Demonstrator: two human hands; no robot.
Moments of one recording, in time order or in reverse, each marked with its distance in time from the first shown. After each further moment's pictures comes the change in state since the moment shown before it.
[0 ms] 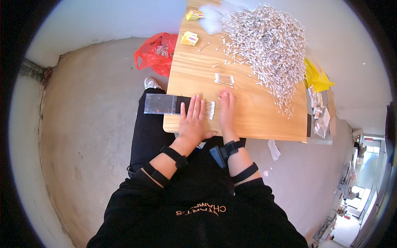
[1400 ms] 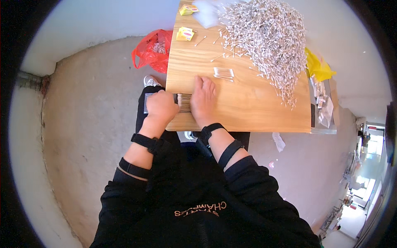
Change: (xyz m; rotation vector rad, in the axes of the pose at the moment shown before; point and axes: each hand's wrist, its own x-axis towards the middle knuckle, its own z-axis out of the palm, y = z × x) left_hand 0.028 -0.080 -0.066 0.179 -0.166 -0.277; right_hand -0.017 -0.044 0.072 -0.849 -0.048 -0.473
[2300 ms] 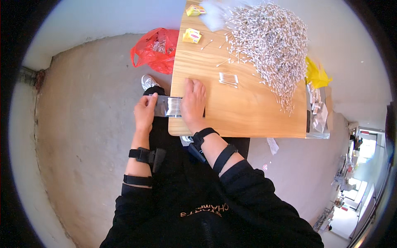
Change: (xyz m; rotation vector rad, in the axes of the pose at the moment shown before) left_hand 0.003 -0.078 0.073 -1.393 0.224 -0.408; right_hand 0.006 -0.044 0.021 0.023 -0.027 -0.045
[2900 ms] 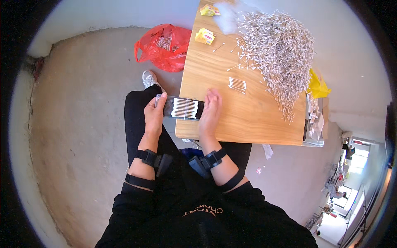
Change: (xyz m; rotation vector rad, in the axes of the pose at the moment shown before) left_hand -0.009 -0.007 0.018 -0.569 -0.056 -0.134; right_hand -0.028 0.003 -0.003 1.263 0.218 0.581
